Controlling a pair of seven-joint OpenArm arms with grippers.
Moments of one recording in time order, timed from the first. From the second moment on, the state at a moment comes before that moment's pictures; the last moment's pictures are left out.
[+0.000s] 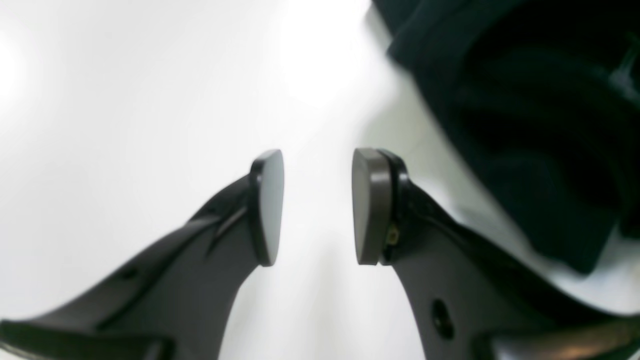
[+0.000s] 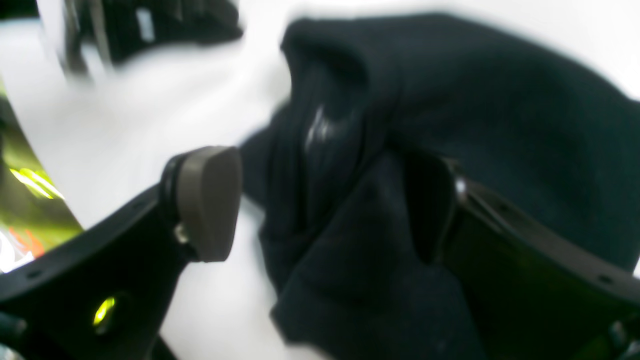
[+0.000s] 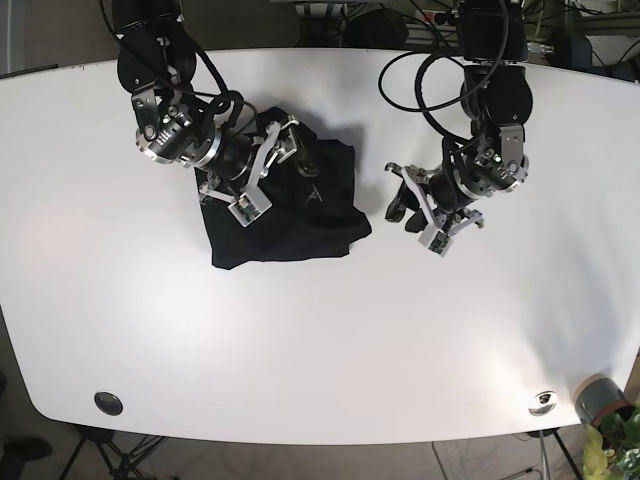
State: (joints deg) left arm -0.3 -5.6 -4.9 89.0 -15.7 -34.7 42.5; right arm -7.3 12.4 -10.4 109.8 28.2 23.8 -51.4
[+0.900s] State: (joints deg) left arm -4.1 -0.4 -5.1 87.9 -7.1 -35.2 42.2; right arm -14.2 13.5 -29.9 112.4 -6.2 24.4 -46.7
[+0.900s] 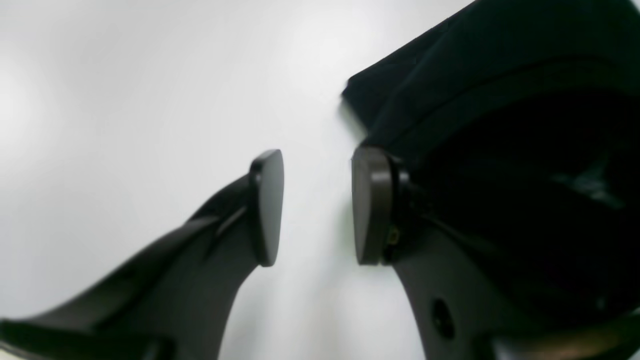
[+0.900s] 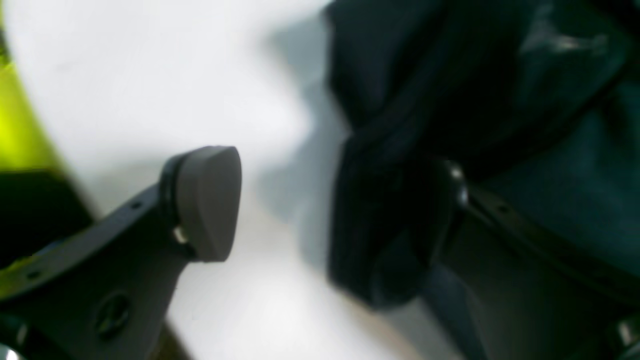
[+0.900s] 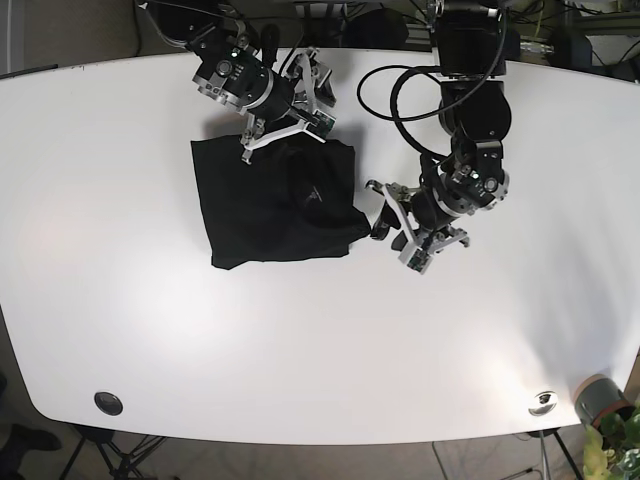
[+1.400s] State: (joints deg) left arm -2.4 -3.2 -5.2 87.9 -7.1 -35.2 42.2; right arm -14.1 12.7 -24.2 104.6 -7.7 24.7 -37.7
